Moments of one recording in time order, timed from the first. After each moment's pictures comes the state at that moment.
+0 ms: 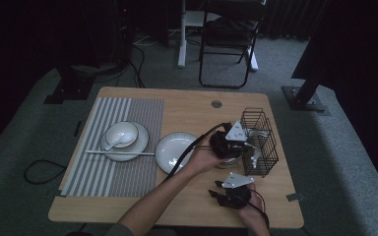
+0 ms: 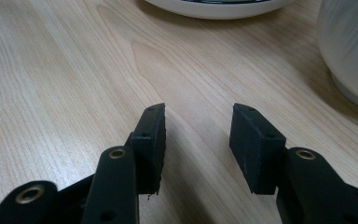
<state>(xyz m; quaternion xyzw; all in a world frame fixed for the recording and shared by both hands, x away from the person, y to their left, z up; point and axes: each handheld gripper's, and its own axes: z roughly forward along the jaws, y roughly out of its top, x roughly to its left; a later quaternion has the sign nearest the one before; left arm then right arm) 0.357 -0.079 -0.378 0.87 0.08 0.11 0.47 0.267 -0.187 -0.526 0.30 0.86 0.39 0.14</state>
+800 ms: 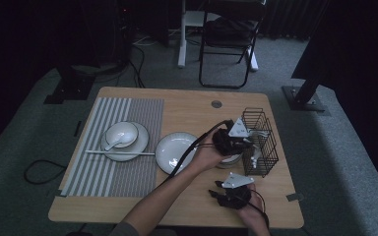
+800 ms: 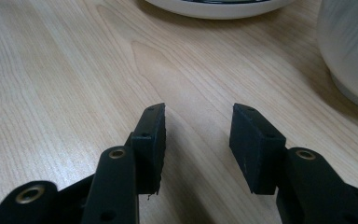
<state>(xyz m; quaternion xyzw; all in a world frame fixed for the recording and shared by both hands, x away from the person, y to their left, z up) 0.366 -0.088 -0.382 0.87 0.10 0.12 0.48 0.267 -0.187 -0.526 0.30 0.86 0.39 0.14</state>
